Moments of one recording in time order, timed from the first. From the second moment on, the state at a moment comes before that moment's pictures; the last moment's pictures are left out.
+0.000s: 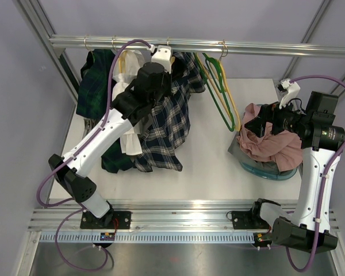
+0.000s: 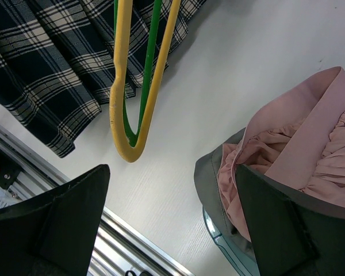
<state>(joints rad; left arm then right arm) -0.70 1.61 1.81 -0.47 -0.37 -0.18 -0.26 1.08 1.48 -1.07 -0.80 -0.27</state>
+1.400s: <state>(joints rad) -0.67 1.37 1.64 -0.35 -0.32 -0.19 -0.26 1.08 1.46 -1.07 -0.81 -0.29</state>
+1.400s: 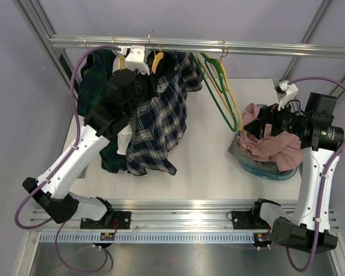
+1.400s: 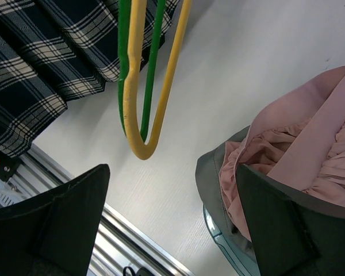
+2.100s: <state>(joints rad) -0.67 0.95 1.17 -0.46 0.08 -0.19 -0.26 1.09 1.71 -1.29 -0.94 -0.51</state>
